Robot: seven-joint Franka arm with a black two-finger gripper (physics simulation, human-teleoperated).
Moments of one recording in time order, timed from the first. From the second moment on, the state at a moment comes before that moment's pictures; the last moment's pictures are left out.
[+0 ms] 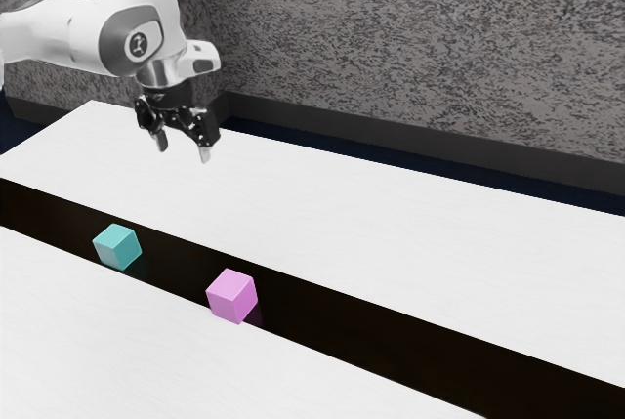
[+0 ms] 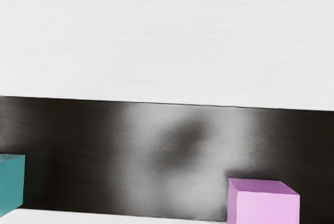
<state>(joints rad) 0.02 0.10 0.08 -1.77 0.06 1.91 0.02</state>
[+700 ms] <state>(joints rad) 0.17 0.31 0.21 -1.77 0.07 2.14 0.29</state>
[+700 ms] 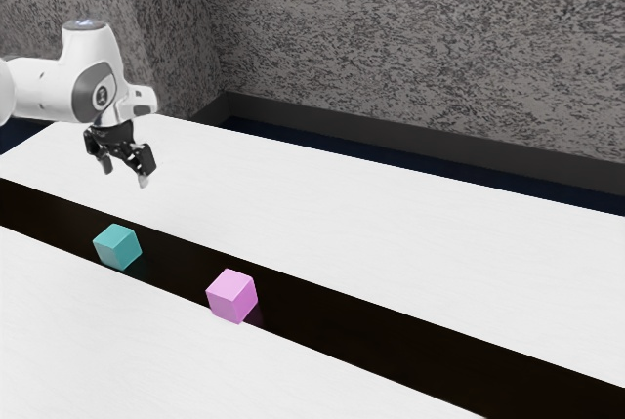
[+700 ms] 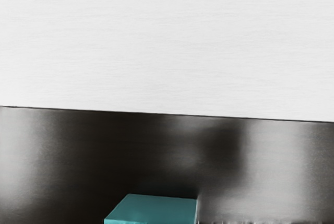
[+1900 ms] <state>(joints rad) 0.27 0.34 0.18 -2.01 0.03 2.40 0.51</state>
